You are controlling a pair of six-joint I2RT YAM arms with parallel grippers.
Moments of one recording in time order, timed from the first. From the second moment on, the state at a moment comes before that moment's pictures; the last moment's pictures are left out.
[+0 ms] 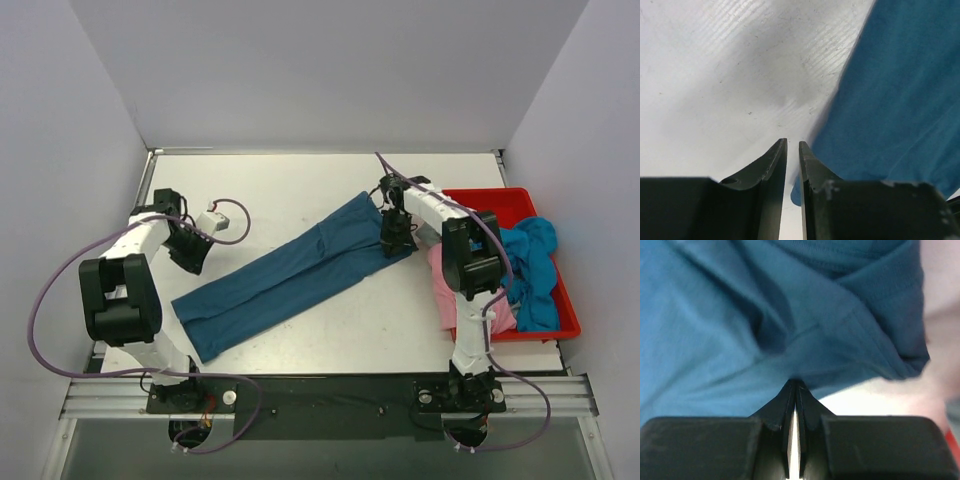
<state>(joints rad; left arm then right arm) 0.11 1.68 1.15 -0.85 0.23 0.77 0.31 2.07 1.55 -0.90 0.05 0.47</state>
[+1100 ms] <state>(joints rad) -0.39 1.55 0.84 -0.84 0.39 0.71 0.25 1.75 1.68 -0.69 -0.24 0.51</state>
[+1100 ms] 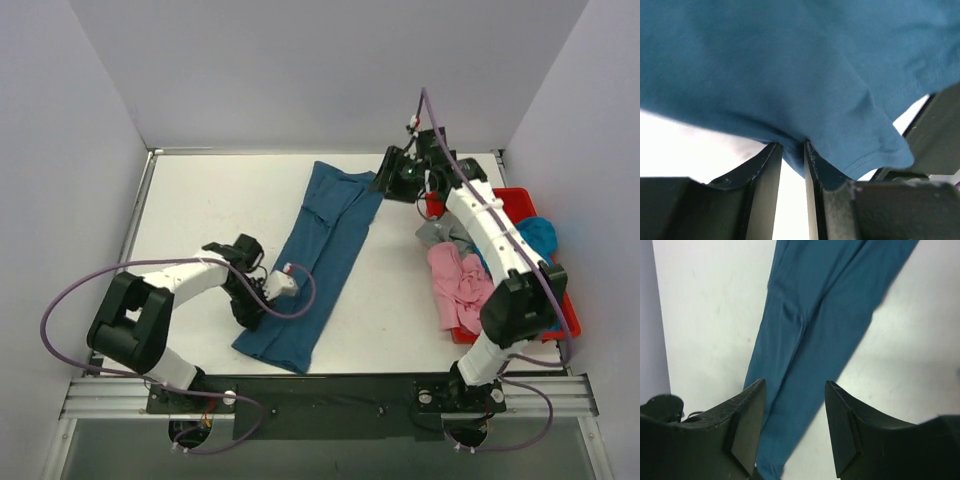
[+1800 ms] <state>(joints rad) -0.72 0.81 0.79 -1.09 0.31 0.97 0.97 1.33 0.84 -0.69 -0.15 0.86</state>
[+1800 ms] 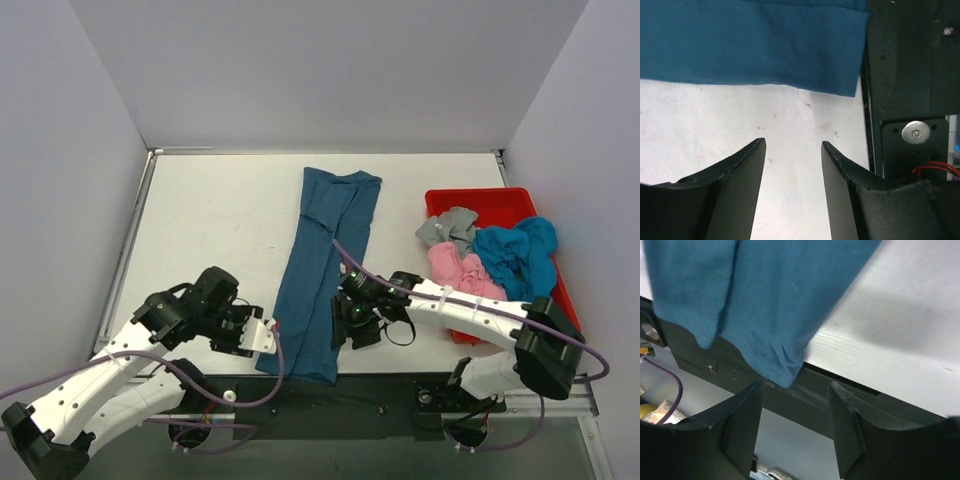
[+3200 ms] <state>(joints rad) -1.12 1.09 0.46 -0.57 0.41 1.15 1.00 1.39 0.49 -0.37 -0.43 1.07</state>
